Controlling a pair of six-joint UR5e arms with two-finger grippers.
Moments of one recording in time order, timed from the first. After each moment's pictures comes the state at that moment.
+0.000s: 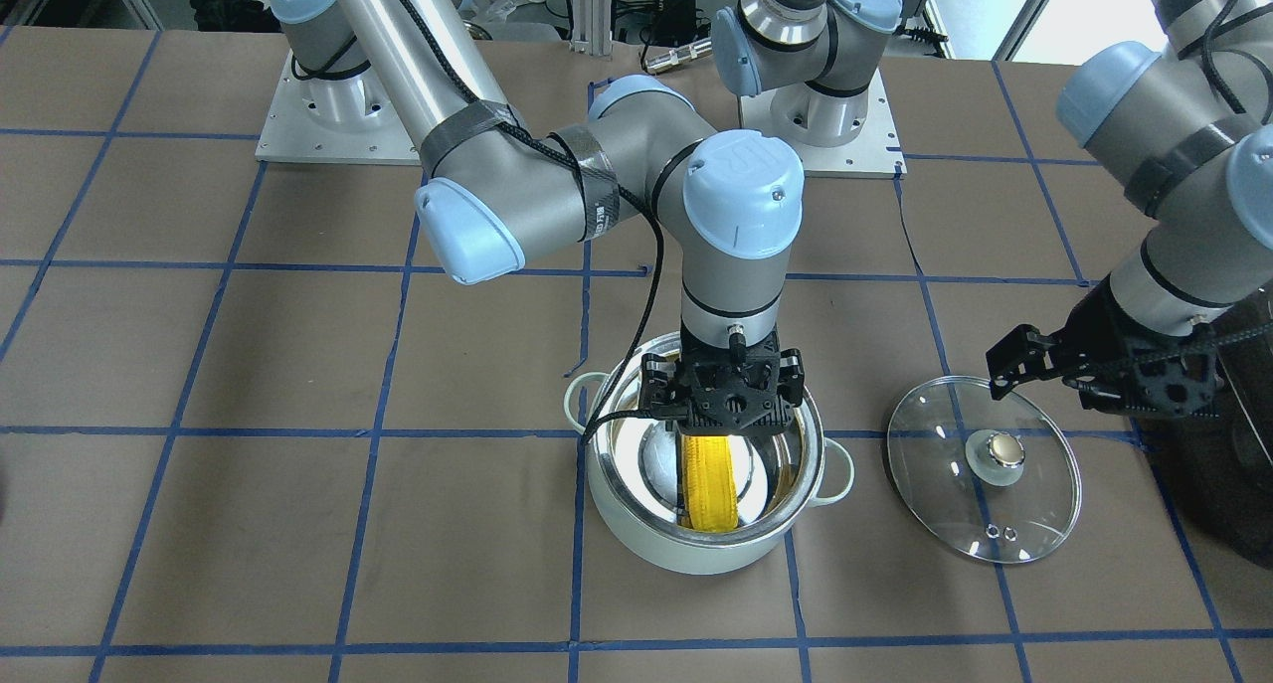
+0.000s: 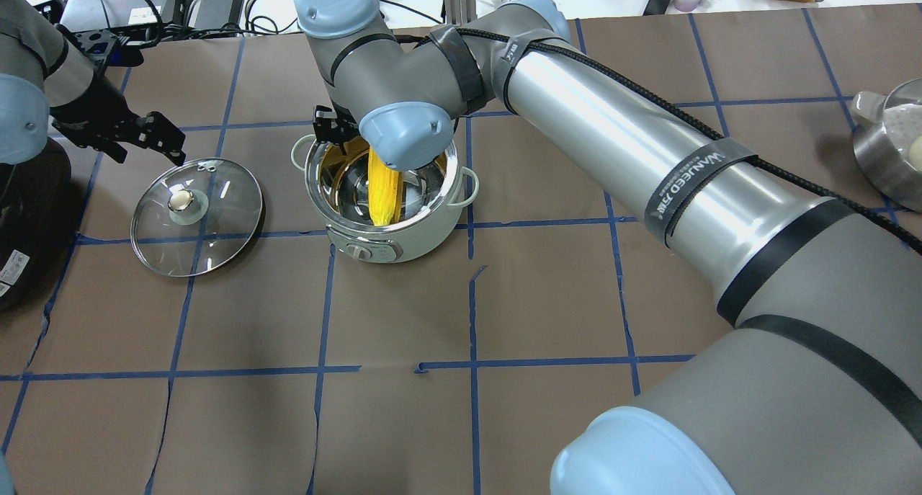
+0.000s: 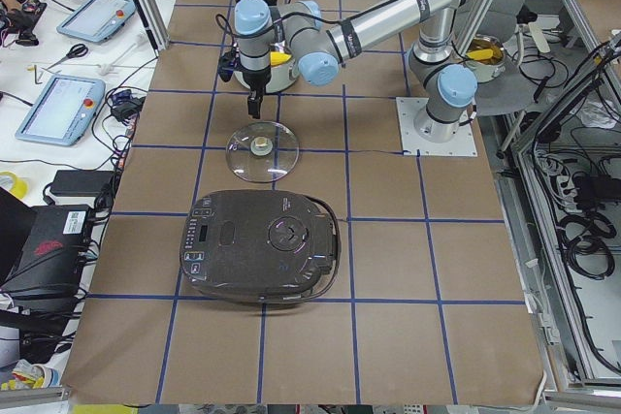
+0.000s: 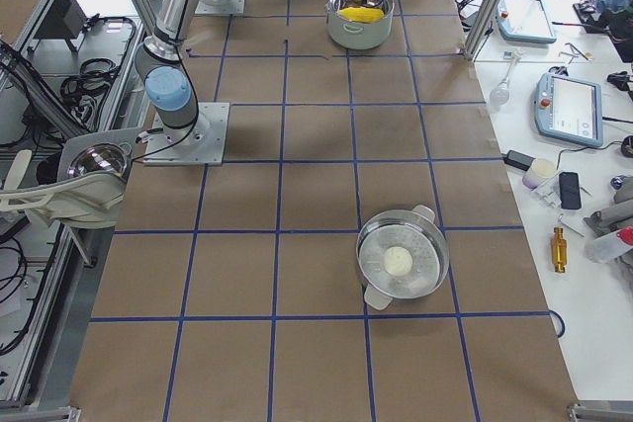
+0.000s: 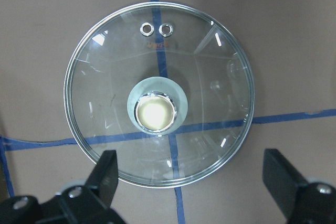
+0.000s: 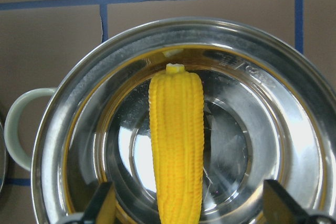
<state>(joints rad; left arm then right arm) -1.21 -1.78 -1.68 -1.21 1.56 0.46 2.09 -0.96 1.19 -1.99 -1.57 0.54</state>
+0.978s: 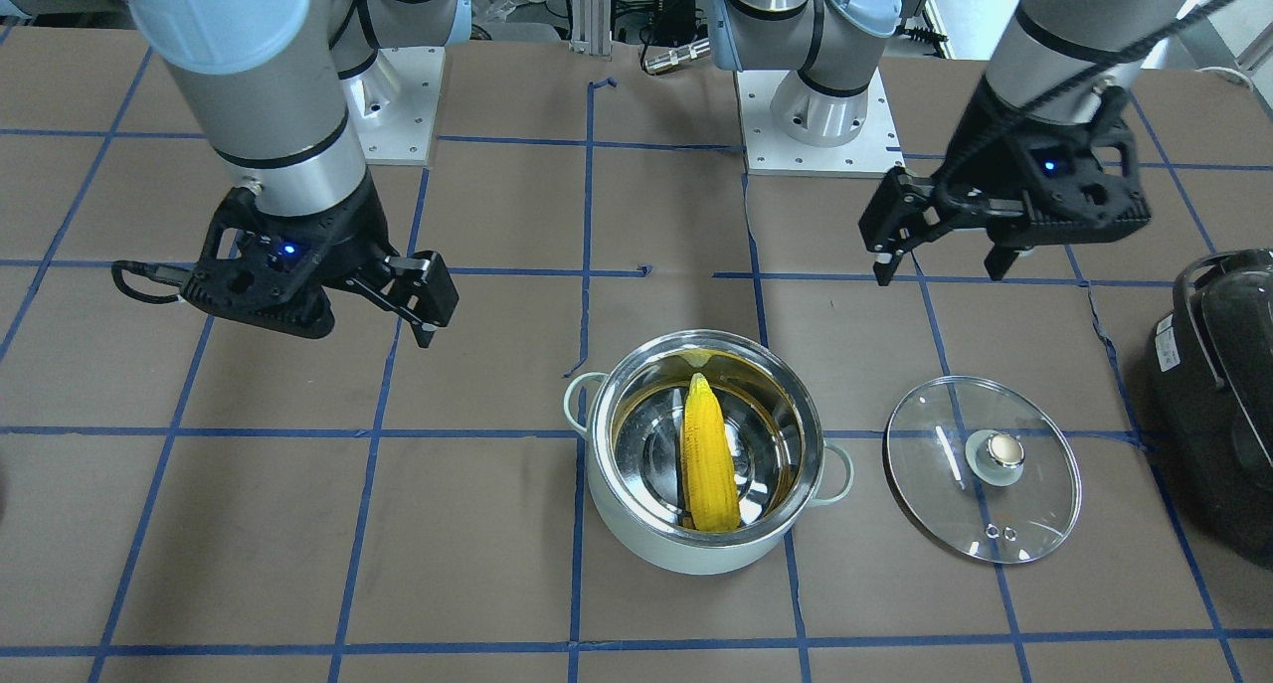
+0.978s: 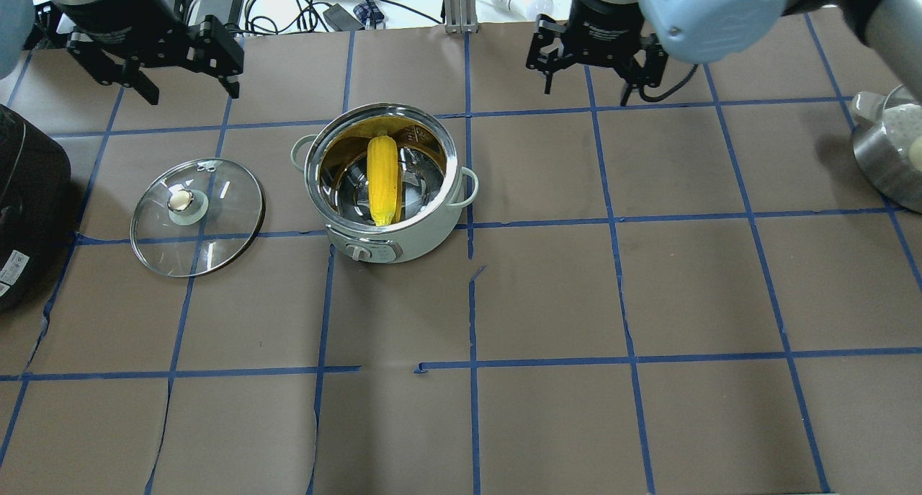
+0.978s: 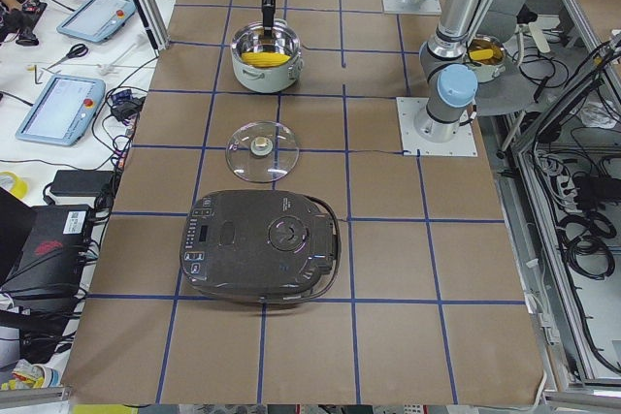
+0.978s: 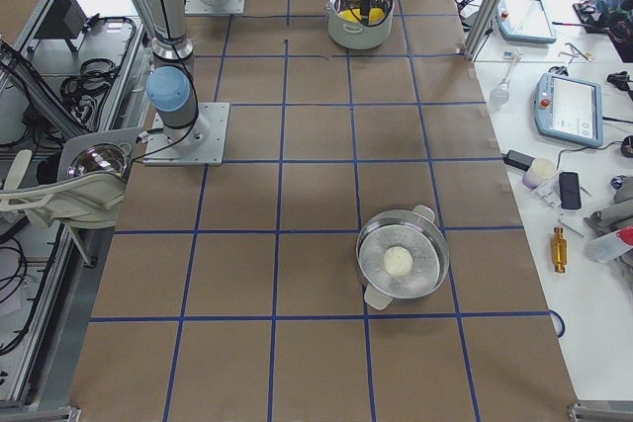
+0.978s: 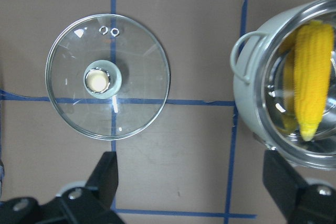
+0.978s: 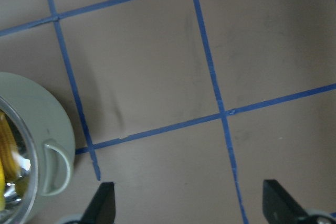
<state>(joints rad) -1.55 -1.64 -1.44 -1.51 1.61 -0.03 1.68 -1.38 1.45 -1.69 -1.58 0.34</state>
